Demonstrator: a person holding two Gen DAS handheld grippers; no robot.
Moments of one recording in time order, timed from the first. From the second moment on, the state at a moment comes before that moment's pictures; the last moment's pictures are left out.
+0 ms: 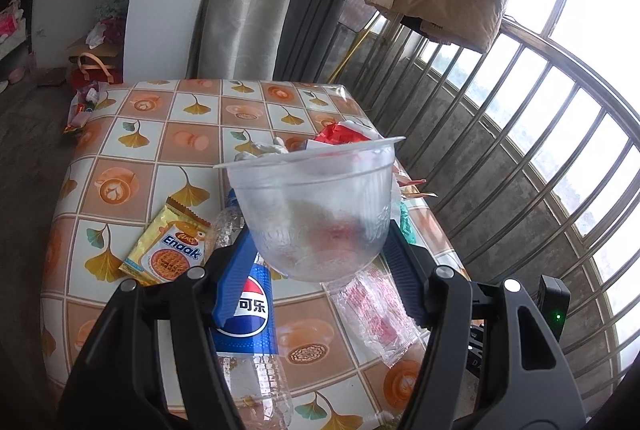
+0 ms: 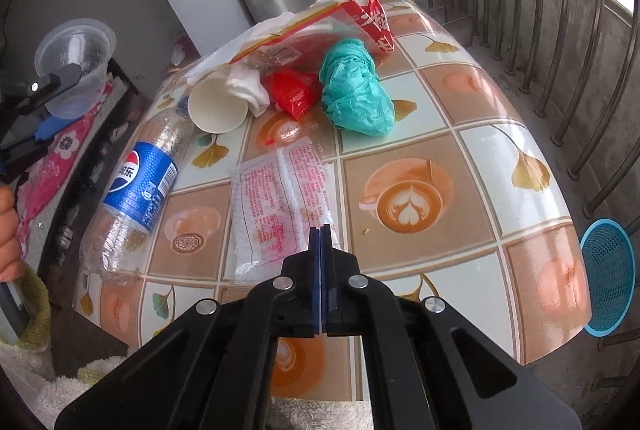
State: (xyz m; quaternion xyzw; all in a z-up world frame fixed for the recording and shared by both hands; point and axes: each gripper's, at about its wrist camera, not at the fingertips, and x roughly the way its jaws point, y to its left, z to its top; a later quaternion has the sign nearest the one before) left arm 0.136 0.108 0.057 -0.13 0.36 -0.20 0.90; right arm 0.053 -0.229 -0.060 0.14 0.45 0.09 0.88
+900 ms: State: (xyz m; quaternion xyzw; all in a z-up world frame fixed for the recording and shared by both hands) left arm 0.149 0.132 0.051 -0.14 0.36 -0.19 0.90; right arm 0.113 -0.166 -0.078 0.02 0.49 0.12 0.86
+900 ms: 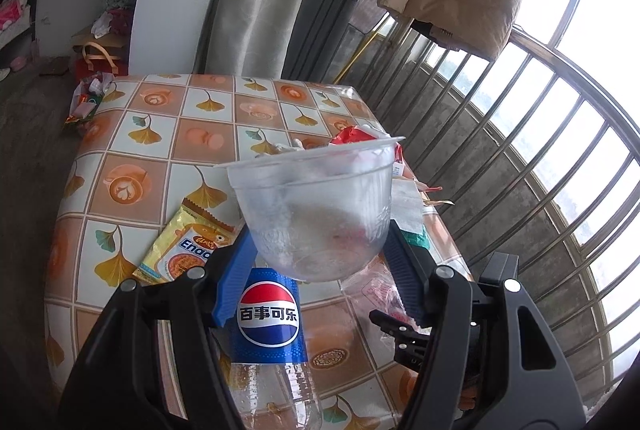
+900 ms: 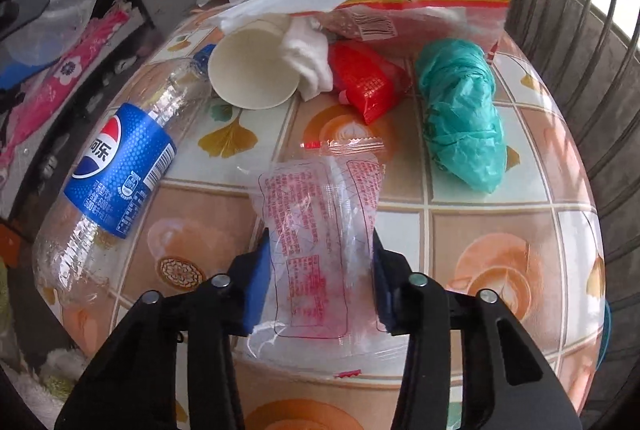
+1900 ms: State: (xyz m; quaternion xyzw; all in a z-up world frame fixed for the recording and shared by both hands) left arm 0.128 -0.222 0.057 0.04 0.46 -0.47 0.75; right arm -0.101 -0.544 -0.071 0.52 0.25 -0.13 0.81
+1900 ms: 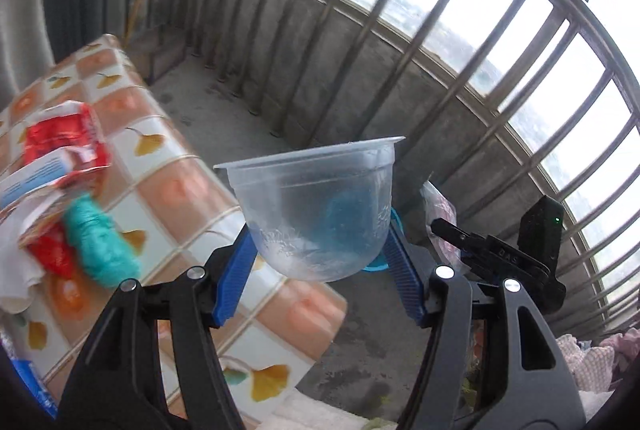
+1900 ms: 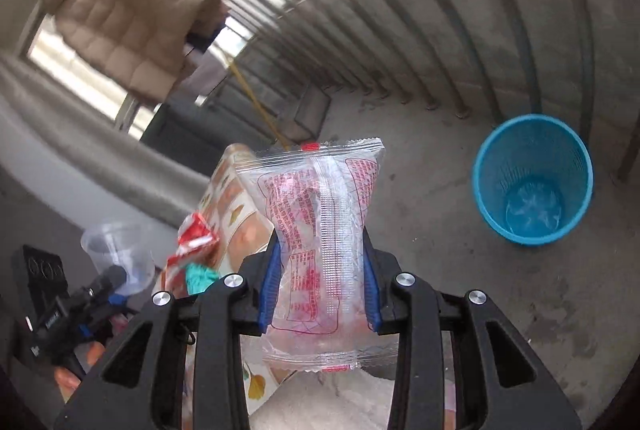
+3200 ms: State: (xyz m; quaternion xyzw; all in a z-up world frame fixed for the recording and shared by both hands) left arm 0.092 -0.376 -0.006 0.17 0.43 -0.59 0.66; right arm -0.122 -0.642 -0.171 0.49 0.27 -0.32 0.76
